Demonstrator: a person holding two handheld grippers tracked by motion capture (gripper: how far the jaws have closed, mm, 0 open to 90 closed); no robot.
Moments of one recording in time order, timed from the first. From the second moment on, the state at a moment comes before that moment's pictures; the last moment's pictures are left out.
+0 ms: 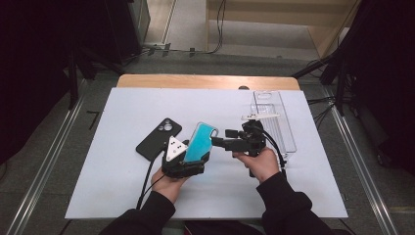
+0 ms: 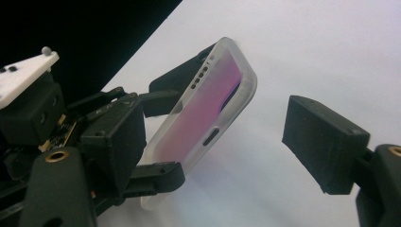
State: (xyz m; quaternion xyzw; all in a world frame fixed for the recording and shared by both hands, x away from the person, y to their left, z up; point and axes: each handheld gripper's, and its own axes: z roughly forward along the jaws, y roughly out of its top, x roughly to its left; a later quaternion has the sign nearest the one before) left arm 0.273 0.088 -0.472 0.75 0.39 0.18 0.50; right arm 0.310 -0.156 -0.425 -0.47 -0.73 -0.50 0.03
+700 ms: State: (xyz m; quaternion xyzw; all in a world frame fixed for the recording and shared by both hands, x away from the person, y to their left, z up) left arm 0.271 0.085 -0.469 0.74 0.42 0.13 0.50; right arm 0.339 -0.140 -0.437 -0.51 -0.71 -0.49 0.09
